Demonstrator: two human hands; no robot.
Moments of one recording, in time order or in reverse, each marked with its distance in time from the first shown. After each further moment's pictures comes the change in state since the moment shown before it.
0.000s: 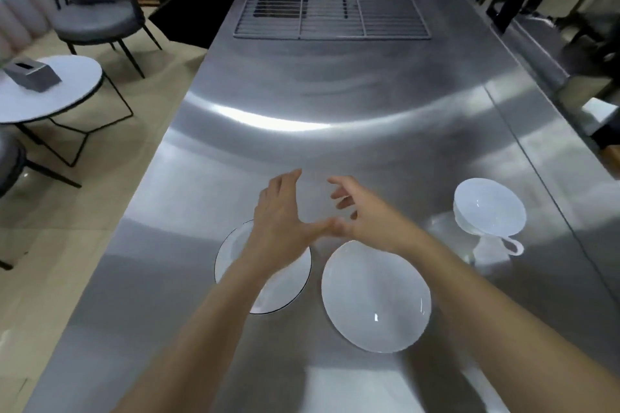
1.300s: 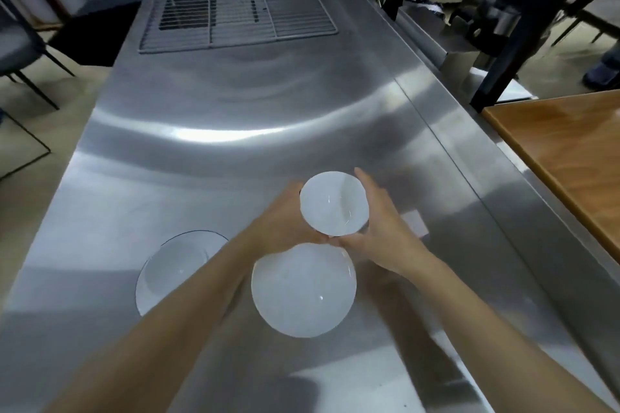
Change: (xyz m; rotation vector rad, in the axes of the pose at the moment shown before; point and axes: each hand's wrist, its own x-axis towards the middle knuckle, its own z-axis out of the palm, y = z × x) left_hand 0.030 0.054 0.083 -0.239 -0.513 0.307; right_hand -0.097 0.068 -0.047 0.057 0.385 0.193
